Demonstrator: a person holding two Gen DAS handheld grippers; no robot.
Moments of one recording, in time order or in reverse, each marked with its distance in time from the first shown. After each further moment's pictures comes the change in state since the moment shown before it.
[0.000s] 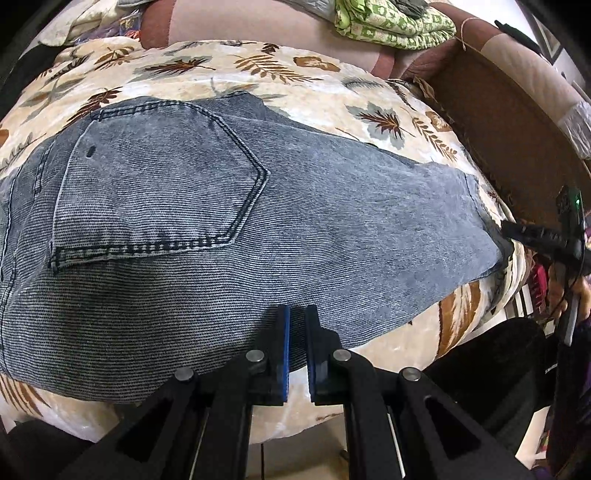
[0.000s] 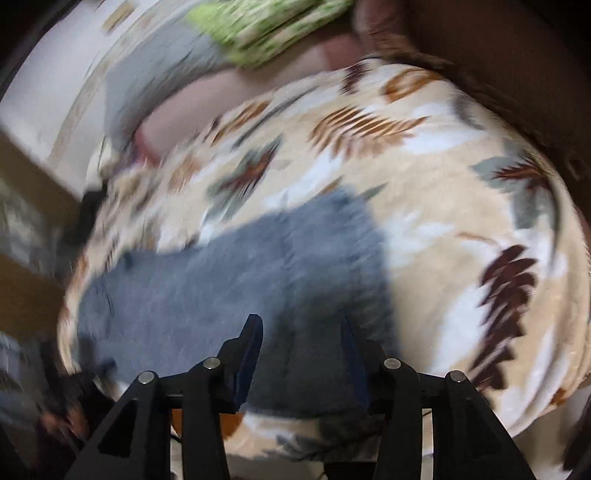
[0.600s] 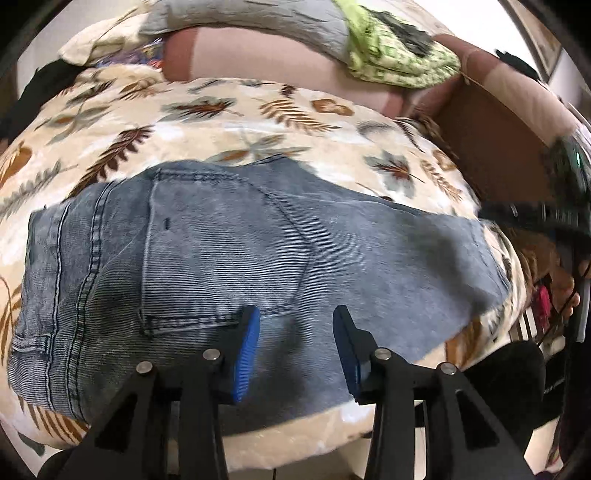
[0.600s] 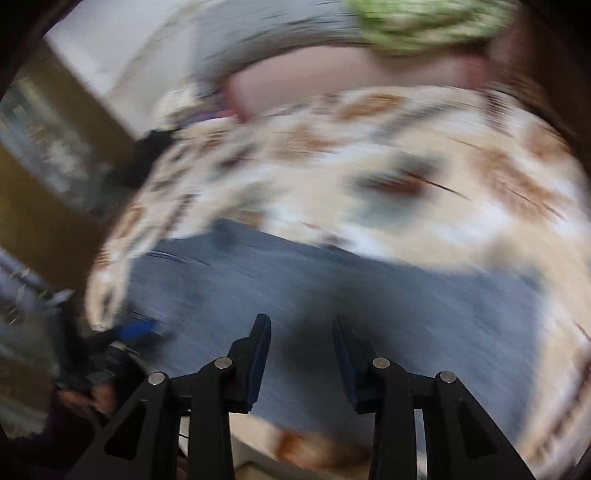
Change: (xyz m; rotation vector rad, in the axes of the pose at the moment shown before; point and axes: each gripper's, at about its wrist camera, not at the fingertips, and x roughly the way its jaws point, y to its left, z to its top) left arm -0.038 0.037 0.019 -0.031 -0.133 0.016; right arm 0.021 0.173 0.081 -0.227 0.024 0.312
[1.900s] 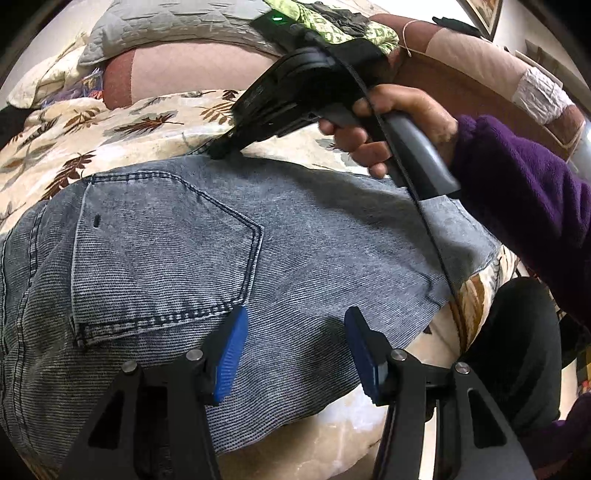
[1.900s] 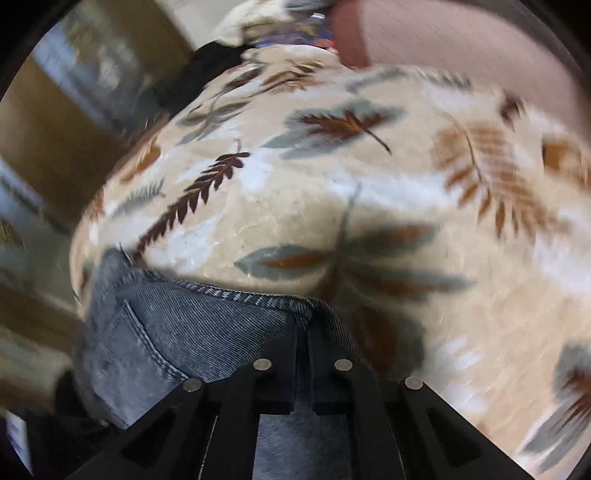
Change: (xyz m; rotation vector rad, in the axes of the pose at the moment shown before) left arm 0.033 -0.020 -0.019 0.233 -0.044 -0.091; right arm 0.191 0.053 0.104 -0.161 0.179 0.071
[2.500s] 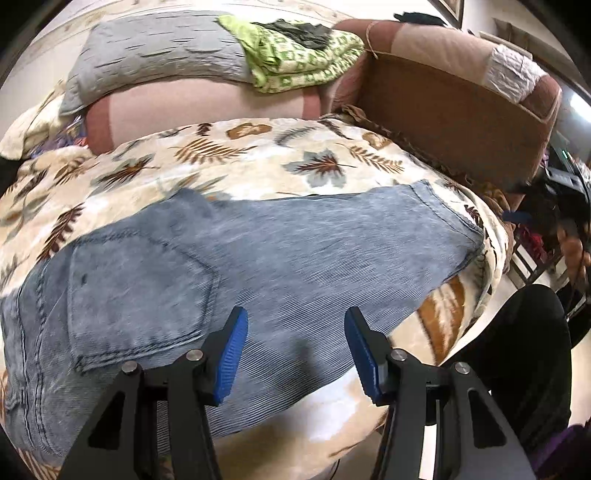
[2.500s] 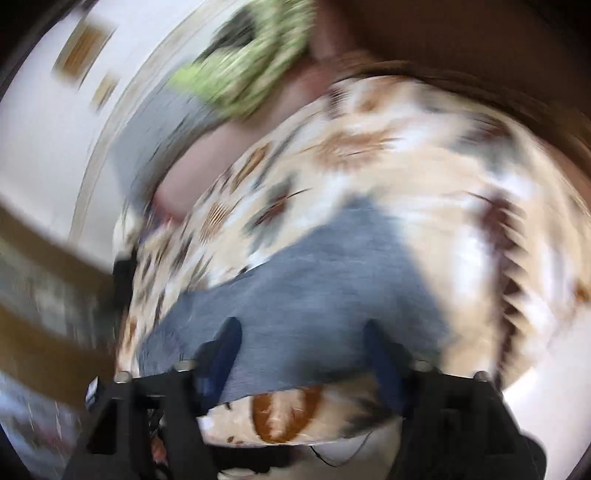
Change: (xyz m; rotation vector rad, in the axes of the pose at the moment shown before) left arm -0.018 -0.054 0.014 0.118 -0.055 0.031; right arm -0.299 -0.115 -0.361 0.815 -0.592 -0.120
